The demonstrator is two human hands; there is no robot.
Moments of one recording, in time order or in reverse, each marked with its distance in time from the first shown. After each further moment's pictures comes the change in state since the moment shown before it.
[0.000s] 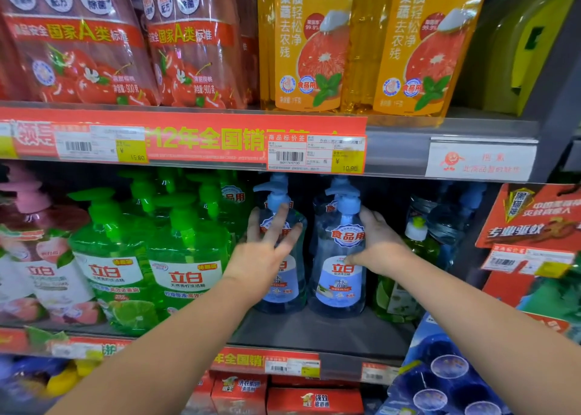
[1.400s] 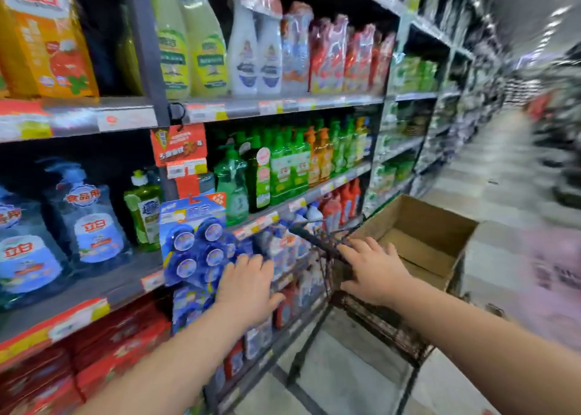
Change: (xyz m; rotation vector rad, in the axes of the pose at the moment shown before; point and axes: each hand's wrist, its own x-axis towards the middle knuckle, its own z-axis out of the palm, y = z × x) left_hand -0.212 0.285 -0.163 -0.339 -0.067 0.715; right_hand -0.522 0.071 -0.084 -0.609 0.051 0.697
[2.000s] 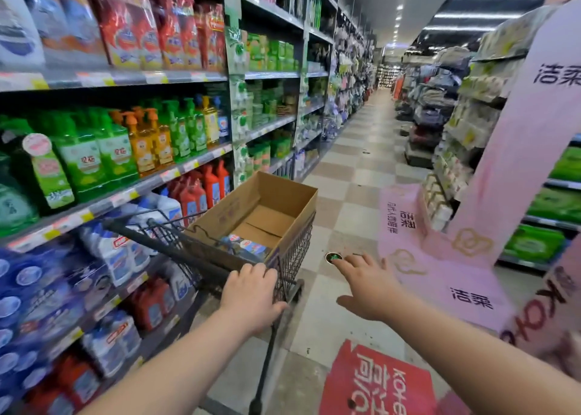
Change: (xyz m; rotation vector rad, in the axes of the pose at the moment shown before) left_hand 0.029 0.400 -0.014 -0.122 -0.039 0.352; right_hand -0.241 0.315 0.053 -0.030 -0.099 0.374
